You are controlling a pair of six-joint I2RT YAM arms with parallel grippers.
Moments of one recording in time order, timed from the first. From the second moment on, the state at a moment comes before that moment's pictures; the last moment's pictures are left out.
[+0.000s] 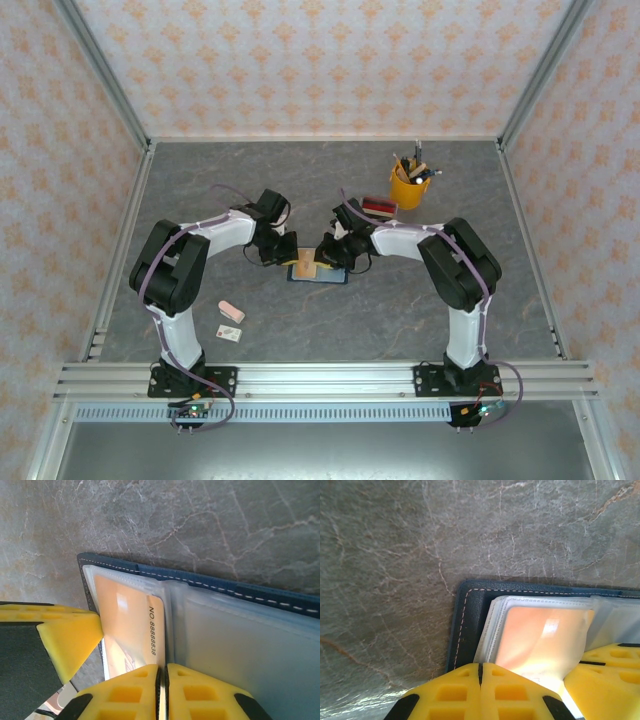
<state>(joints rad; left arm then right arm) -0.38 1.86 1.12 -0.56 0.36 -0.64 0.62 1.94 1.12 -0.23 -0.53 0.87</state>
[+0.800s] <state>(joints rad) -0.38 1.86 1.12 -0.56 0.36 -0.64 0.62 1.95 1.12 -0.17 -0.57 0.88</state>
